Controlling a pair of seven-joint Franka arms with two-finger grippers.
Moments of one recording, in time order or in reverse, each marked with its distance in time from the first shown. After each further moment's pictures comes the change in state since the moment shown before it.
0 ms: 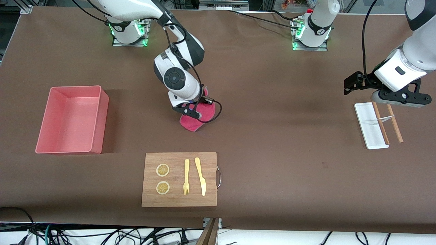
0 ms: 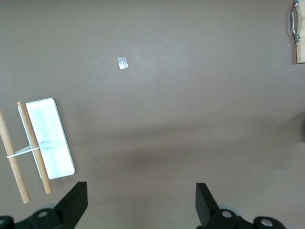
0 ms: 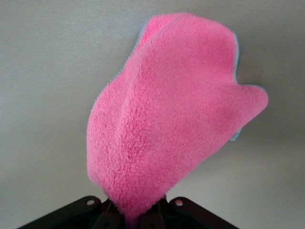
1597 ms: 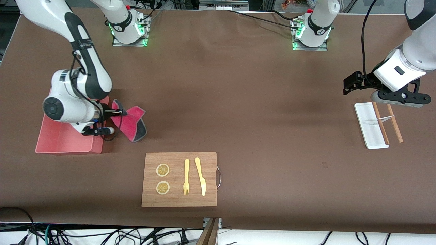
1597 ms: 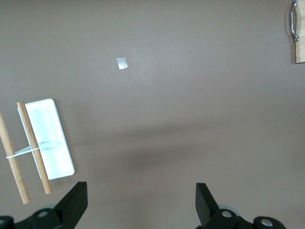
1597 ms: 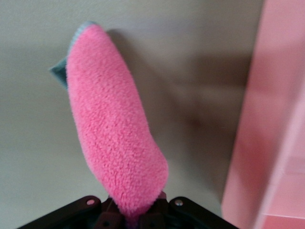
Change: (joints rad) left arm 0.000 0.000 -0.003 0.001 0.000 0.000 0.000; right arm -0.415 -0.166 -0.262 -0.223 -0.063 -0.183 -1.057
